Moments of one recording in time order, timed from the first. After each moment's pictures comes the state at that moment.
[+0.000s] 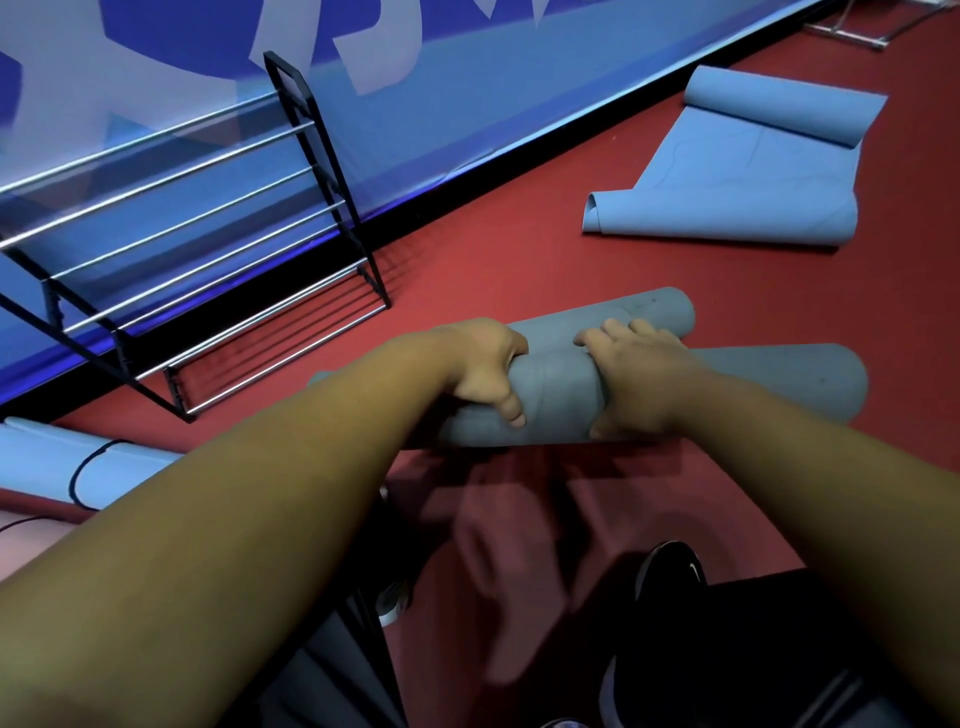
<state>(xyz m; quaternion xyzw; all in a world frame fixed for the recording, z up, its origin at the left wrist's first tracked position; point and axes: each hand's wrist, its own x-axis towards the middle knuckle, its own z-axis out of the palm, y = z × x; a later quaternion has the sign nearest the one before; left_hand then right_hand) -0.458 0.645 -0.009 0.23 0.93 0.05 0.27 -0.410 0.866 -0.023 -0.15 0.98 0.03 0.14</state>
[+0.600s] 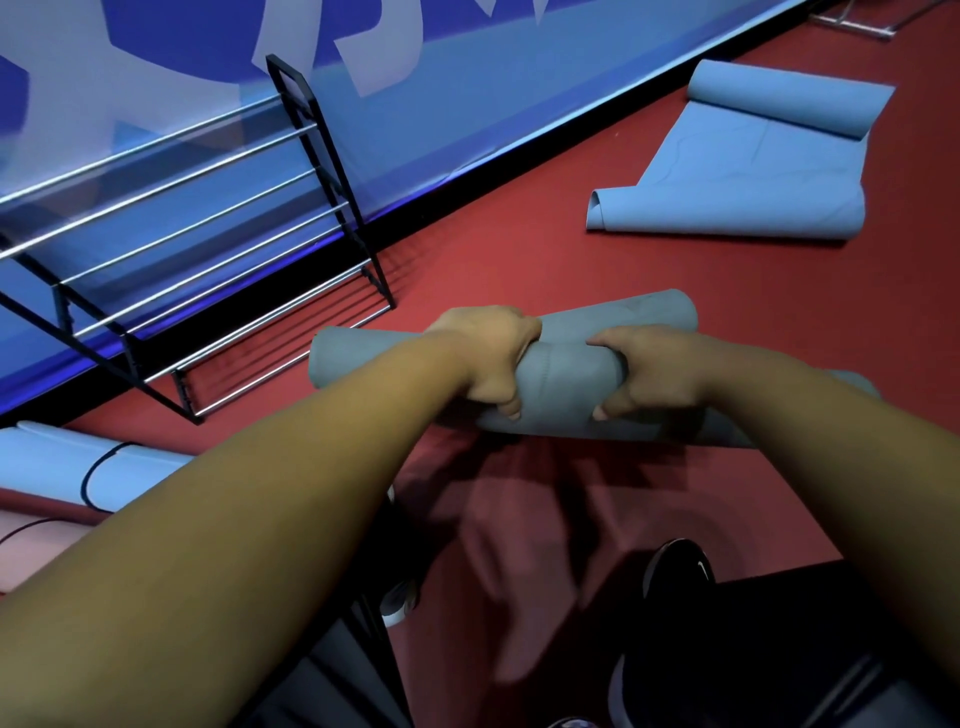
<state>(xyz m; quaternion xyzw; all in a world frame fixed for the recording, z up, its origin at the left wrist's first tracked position) -0.456 0.649 -0.004 0.27 0.95 -0.03 0.17 -0.417 0.874 0.002 -0.11 0.96 -0.10 0.24</state>
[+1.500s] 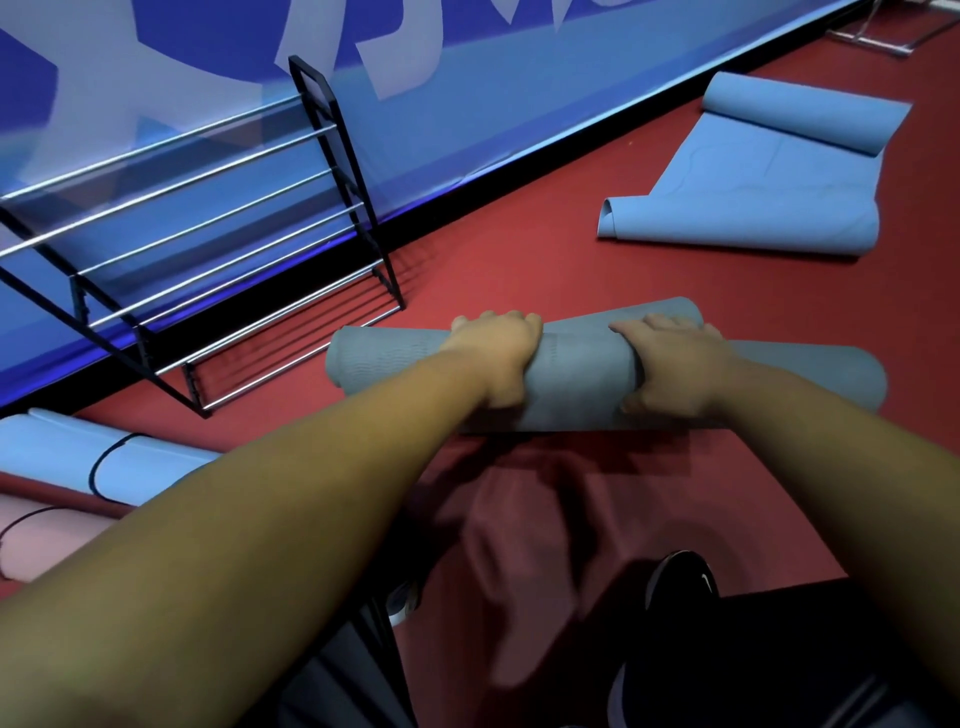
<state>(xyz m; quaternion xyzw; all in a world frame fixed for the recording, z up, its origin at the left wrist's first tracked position) -0.450 0.649 -0.016 0.20 0.97 -0.02 0.13 -0.419 0.875 -0.006 -0.09 0.98 -0.01 0.15</state>
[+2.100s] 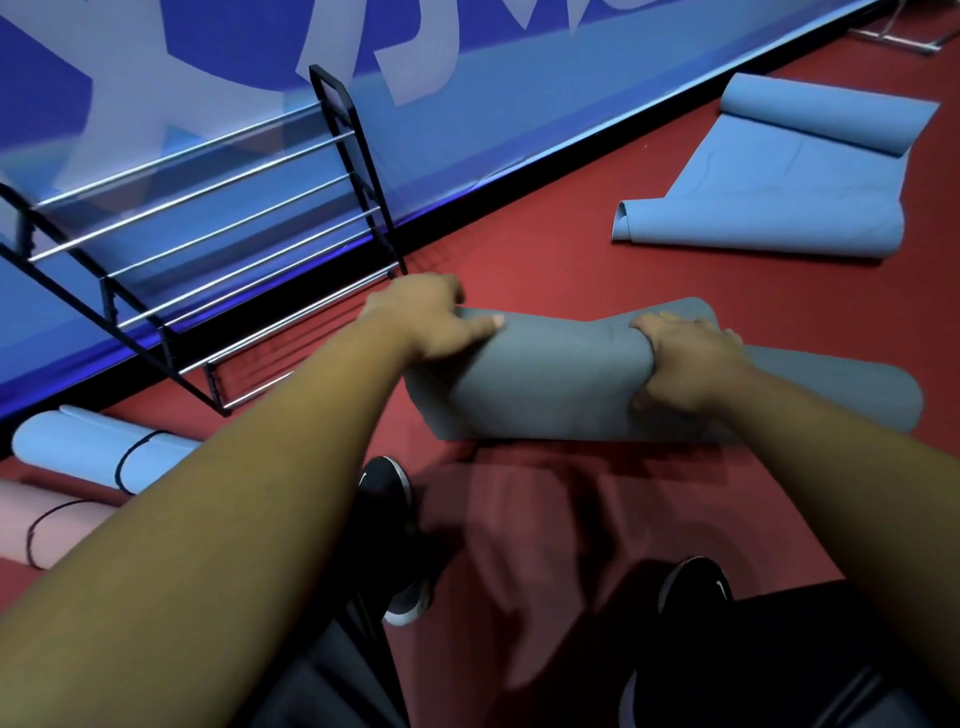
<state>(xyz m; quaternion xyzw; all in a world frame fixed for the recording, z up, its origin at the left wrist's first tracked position) -0.475 0.570 0.011 0.04 0.99 0.06 0.10 -0.432 0.877 -0.021 -0.02 0.98 -0.07 0.16</state>
